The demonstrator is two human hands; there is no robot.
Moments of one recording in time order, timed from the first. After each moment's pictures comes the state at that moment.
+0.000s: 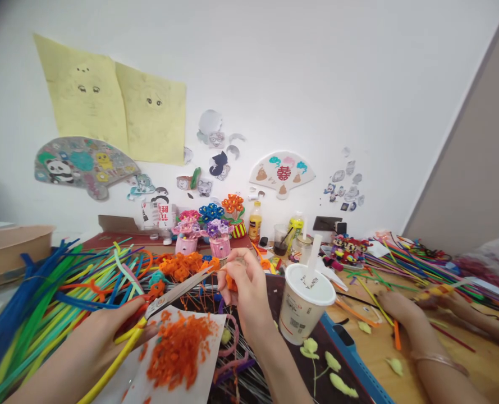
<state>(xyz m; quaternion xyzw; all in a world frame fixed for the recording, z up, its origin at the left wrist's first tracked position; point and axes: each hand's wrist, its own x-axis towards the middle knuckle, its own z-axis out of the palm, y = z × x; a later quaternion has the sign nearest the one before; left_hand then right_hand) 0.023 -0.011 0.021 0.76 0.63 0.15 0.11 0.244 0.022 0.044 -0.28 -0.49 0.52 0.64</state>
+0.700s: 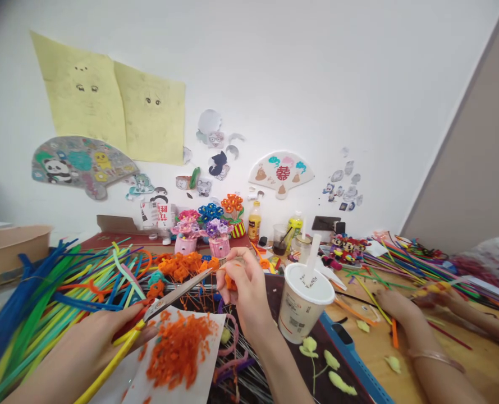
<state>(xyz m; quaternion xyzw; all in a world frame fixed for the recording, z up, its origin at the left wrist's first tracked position) 0.023 -0.014 0.026 0.74 0.66 0.08 0.07 0.245 0.023 0.044 -0.25 -0.51 0.53 0.63</state>
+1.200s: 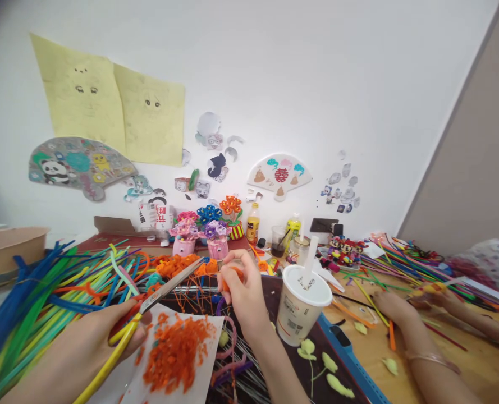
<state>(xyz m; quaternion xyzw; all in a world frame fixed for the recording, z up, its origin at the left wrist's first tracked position) 0.022 -0.012 0.028 0.72 0.66 0.18 0.10 0.246 0.031 0.035 -0.31 -0.56 0.45 0.63</state>
